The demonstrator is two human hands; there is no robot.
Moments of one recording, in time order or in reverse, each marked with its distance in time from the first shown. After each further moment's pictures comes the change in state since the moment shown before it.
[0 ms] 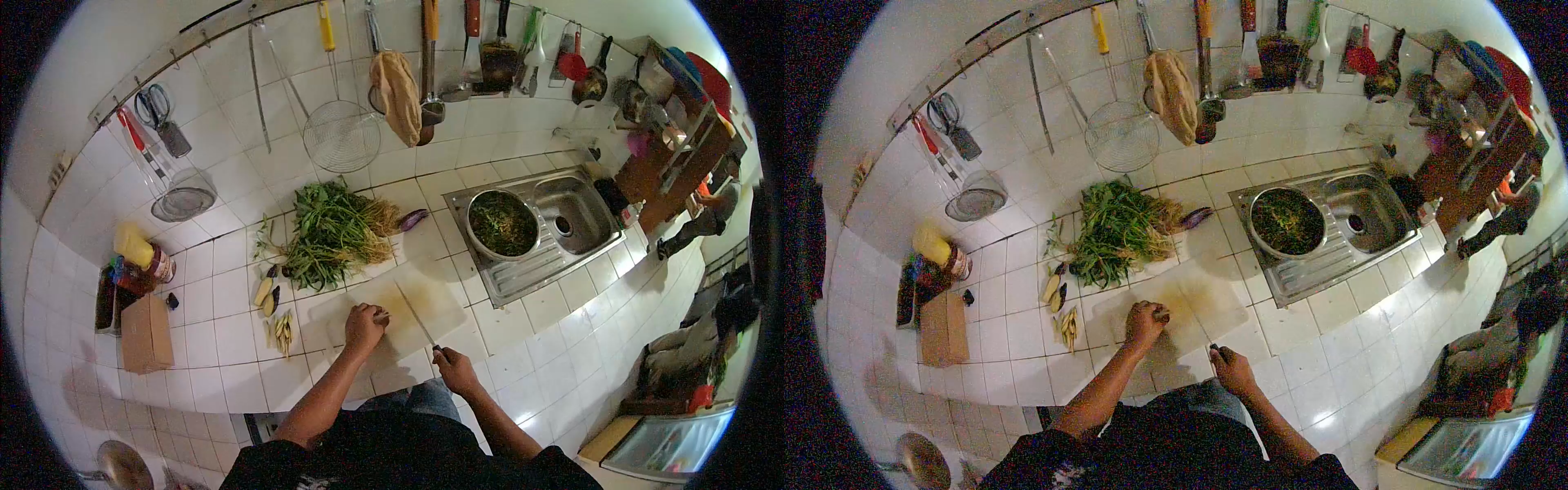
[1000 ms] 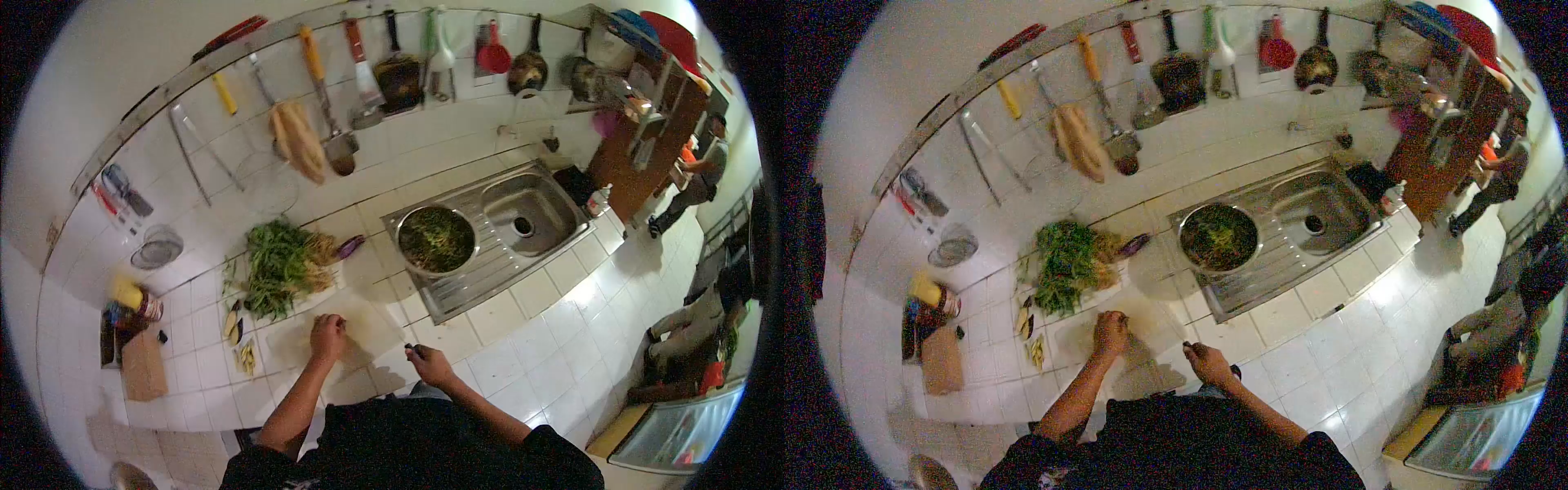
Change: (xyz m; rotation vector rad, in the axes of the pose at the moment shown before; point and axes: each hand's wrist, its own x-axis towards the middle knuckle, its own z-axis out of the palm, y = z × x) left_hand 0.035 0.058 0.040 0.299 -0.062 0.148; right_hand 0.033 0.049 -0.099 0.038 0.002 -0.158
